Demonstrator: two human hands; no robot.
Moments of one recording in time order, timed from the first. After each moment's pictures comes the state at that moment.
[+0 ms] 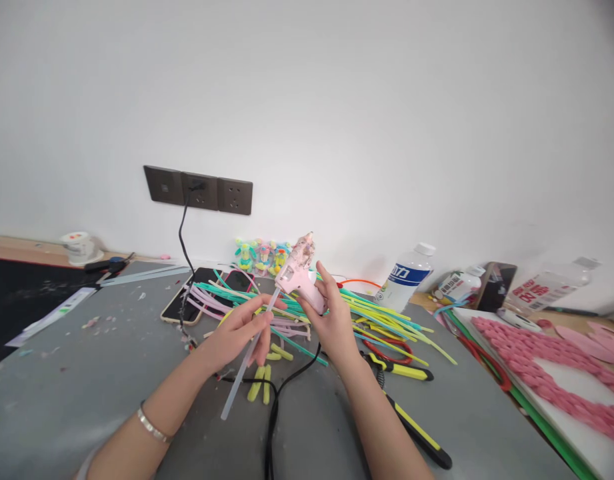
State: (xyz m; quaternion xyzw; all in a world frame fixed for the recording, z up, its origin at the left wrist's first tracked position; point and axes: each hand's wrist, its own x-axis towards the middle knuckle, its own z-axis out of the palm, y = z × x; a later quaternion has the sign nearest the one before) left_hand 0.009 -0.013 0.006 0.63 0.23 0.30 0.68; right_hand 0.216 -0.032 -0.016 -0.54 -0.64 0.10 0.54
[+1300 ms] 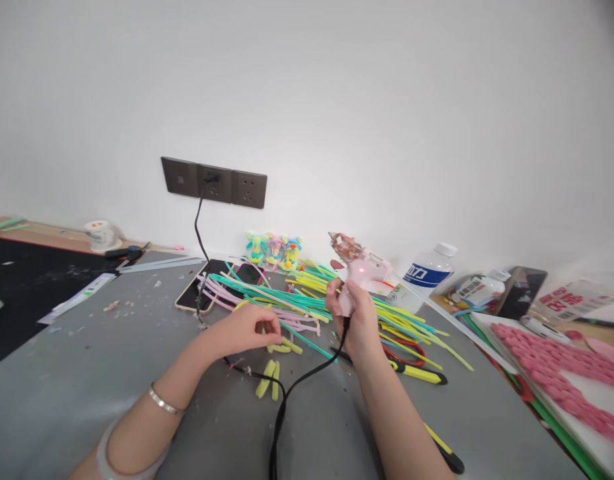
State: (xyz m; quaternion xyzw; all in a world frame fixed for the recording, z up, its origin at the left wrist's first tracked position) left_hand -0.003 0.004 -0.007 0.83 0.30 0.17 0.43; right_hand 0.212 -0.035 0.003 -0.41 -0.45 0.40 0.69
